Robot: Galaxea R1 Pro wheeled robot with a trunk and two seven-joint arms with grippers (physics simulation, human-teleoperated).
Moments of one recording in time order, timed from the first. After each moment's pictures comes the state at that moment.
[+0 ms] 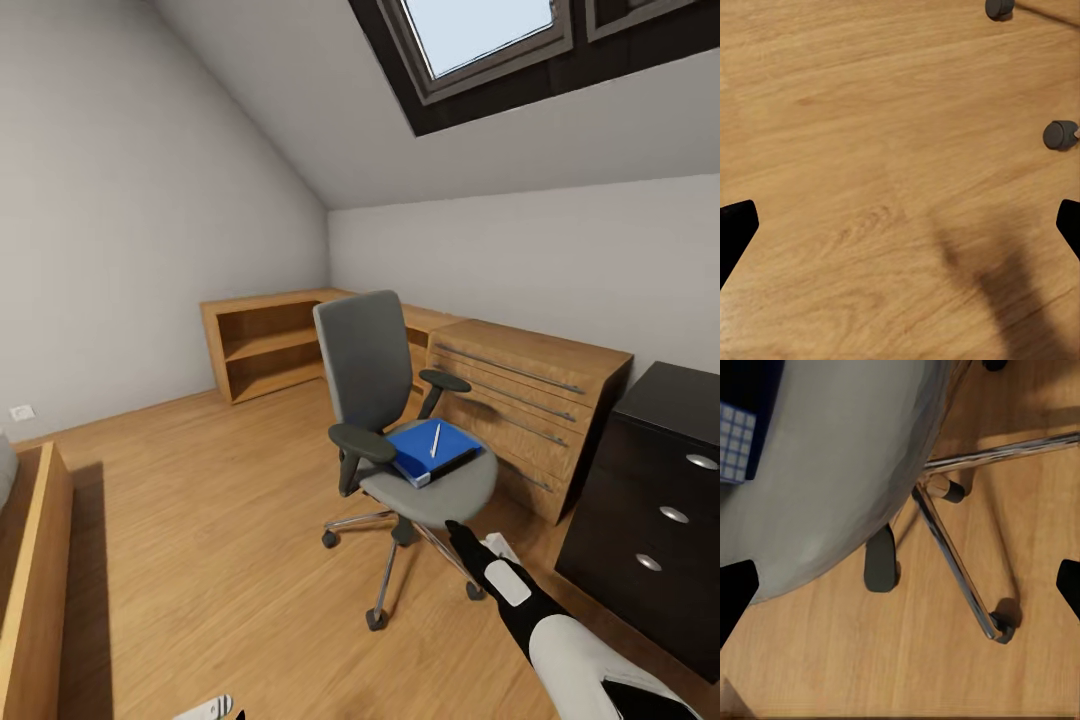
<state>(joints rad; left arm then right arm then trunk) 0.00 0.00 0.01 -0.83 0.33 -0.01 0.04 -0.73 0.03 -0.21 -0.28 -0.78 0.07 0.04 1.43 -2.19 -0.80</state>
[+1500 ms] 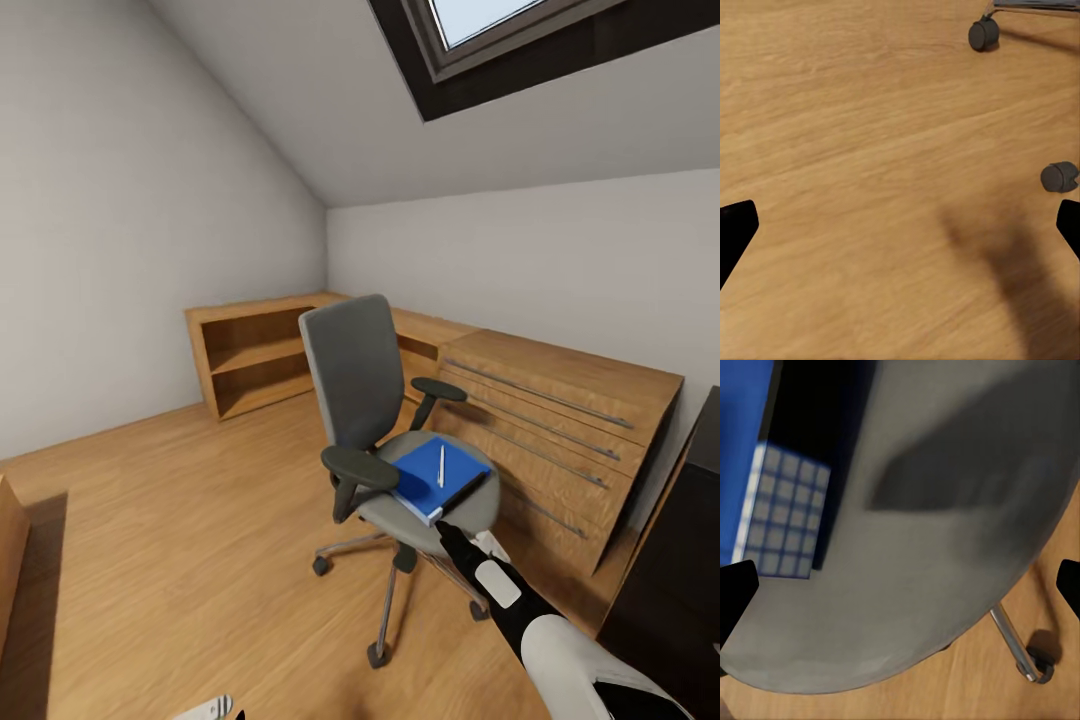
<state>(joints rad) 0.00 0.00 0.01 -0.83 0.33 -0.01 0.04 -0.73 0.05 -0.17 -0.28 -0.76 0.07 0.04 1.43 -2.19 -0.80</state>
